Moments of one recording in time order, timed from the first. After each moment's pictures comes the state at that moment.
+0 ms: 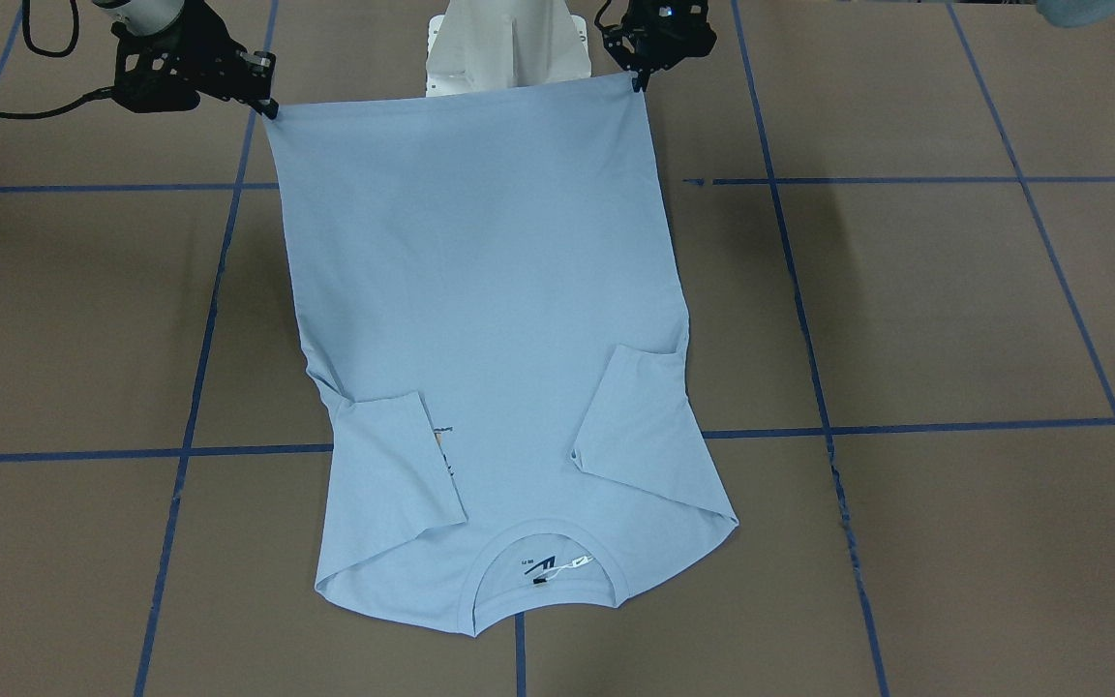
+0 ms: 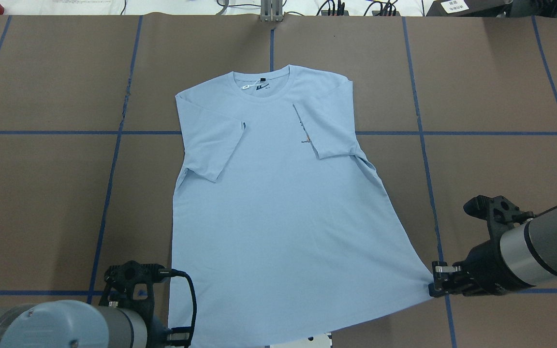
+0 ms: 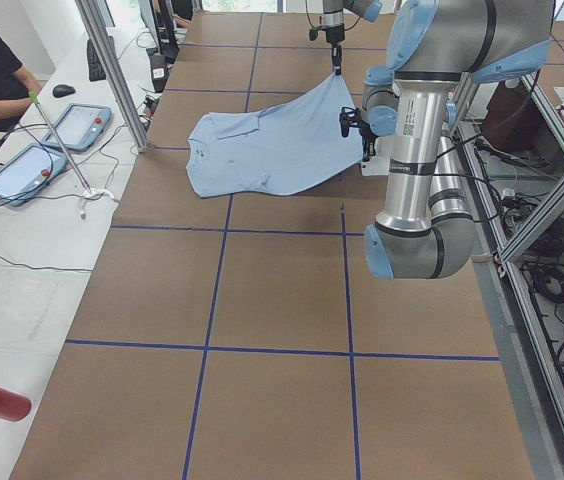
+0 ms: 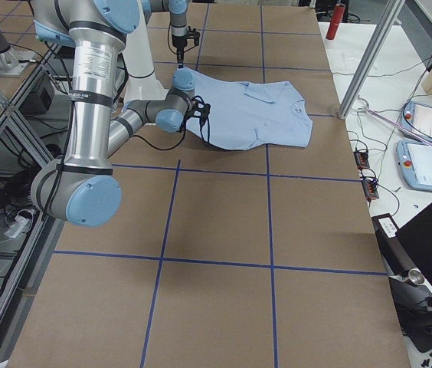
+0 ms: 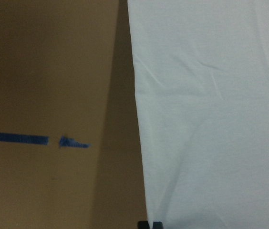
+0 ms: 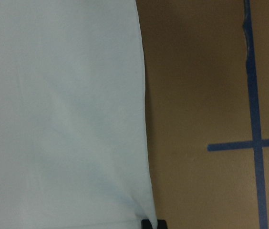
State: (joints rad) left arm -0.06 -1.83 -2.36 -1.40 -1.67 -1.57; right arm 0.46 -1.76 2.32 -1.16 2.17 1.52
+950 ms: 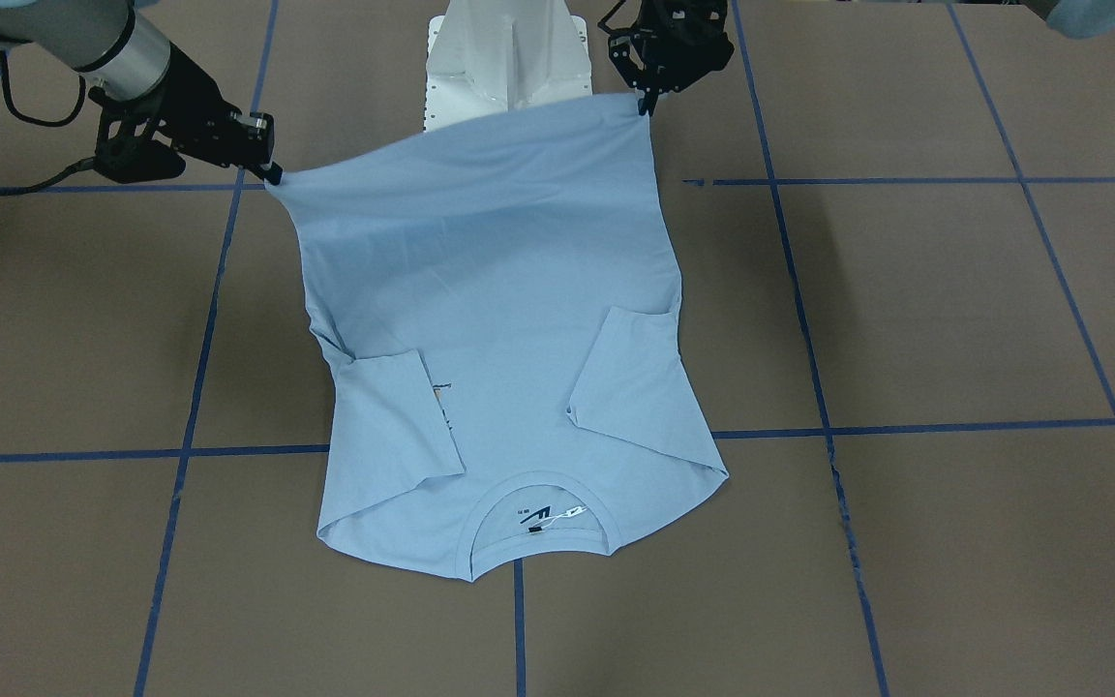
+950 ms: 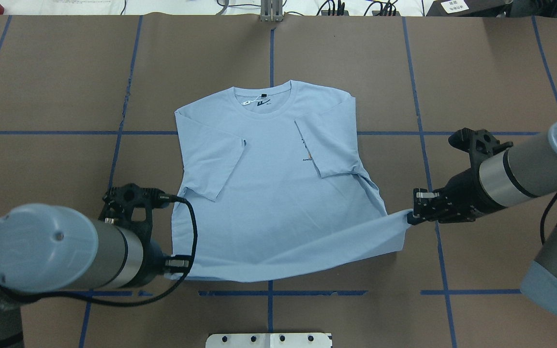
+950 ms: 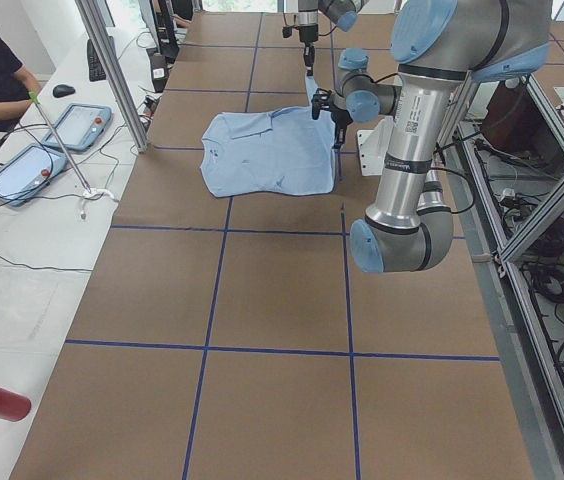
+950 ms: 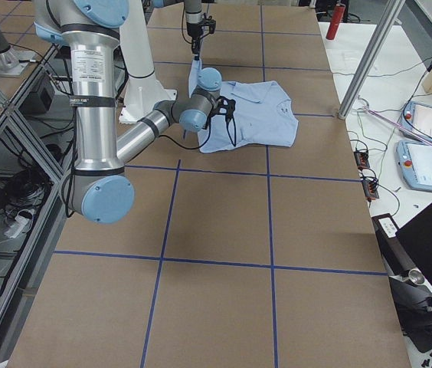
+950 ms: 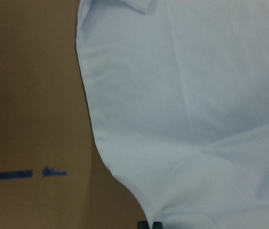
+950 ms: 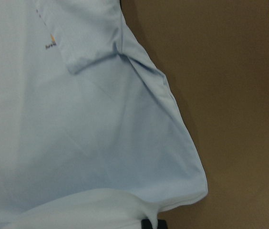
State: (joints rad) left arm -0.37 -1.95 -2.28 -1.34 -1.77 -1.28; right arm 0.72 -1.49 2.07 -1.17 2.23 1.40
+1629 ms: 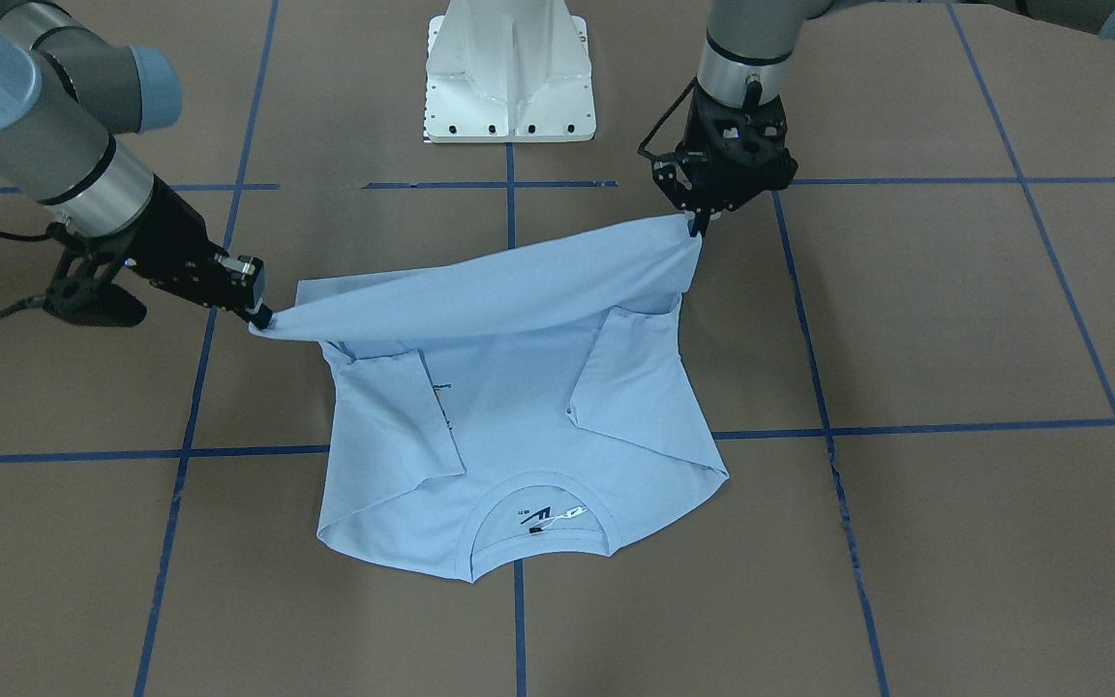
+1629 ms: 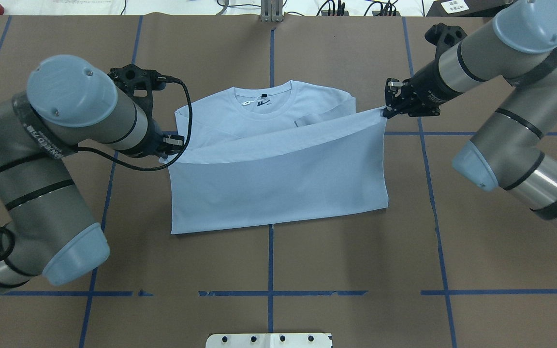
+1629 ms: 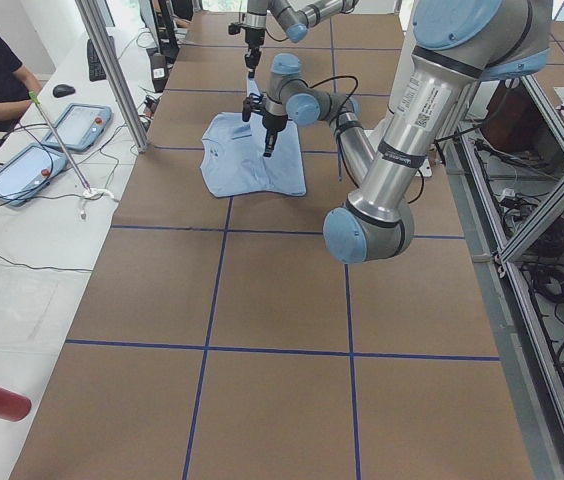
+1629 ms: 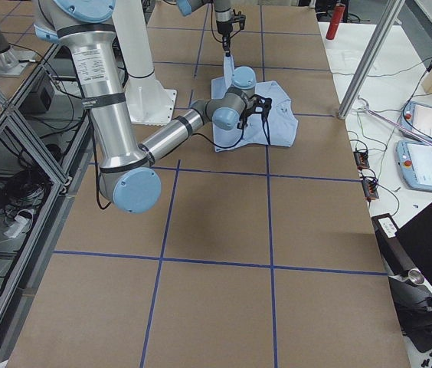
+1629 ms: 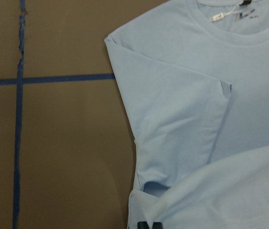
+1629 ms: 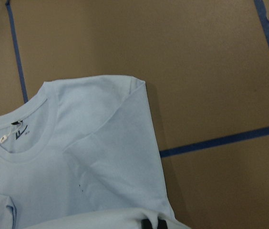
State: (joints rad) left arm -0.68 -2.09 -1.93 -1.48 -1.83 -1.07; right arm 0.92 -1.11 1.65 -1.16 2.21 1.34
